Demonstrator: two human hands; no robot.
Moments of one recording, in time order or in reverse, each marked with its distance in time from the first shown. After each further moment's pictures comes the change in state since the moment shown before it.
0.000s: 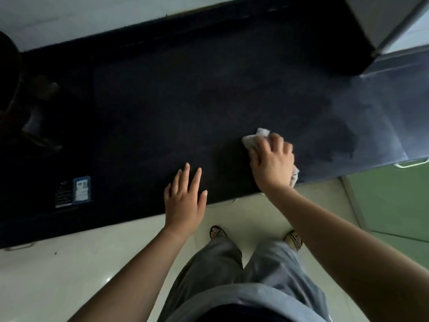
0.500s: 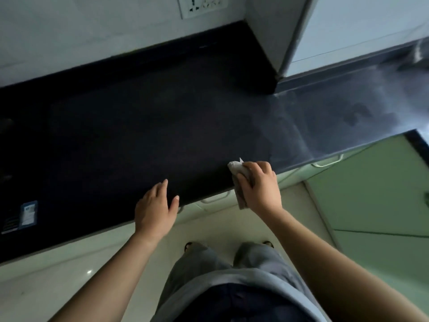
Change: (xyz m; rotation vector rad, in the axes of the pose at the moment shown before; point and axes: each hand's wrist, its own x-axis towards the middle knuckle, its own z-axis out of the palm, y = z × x) left_hand -0.006 0.108 -0.027 -0.039 -0.045 -0.091; right_hand -0.046 0.119 -0.095 0.350 -0.060 0.147
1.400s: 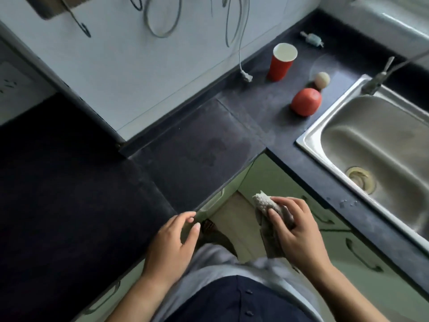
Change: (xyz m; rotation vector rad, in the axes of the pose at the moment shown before) left_hand 0.024 0.368 0.034 -0.376 -0.166 0.501; right_hand -0.009 0.219 -0.273 0.175 0.268 0.367
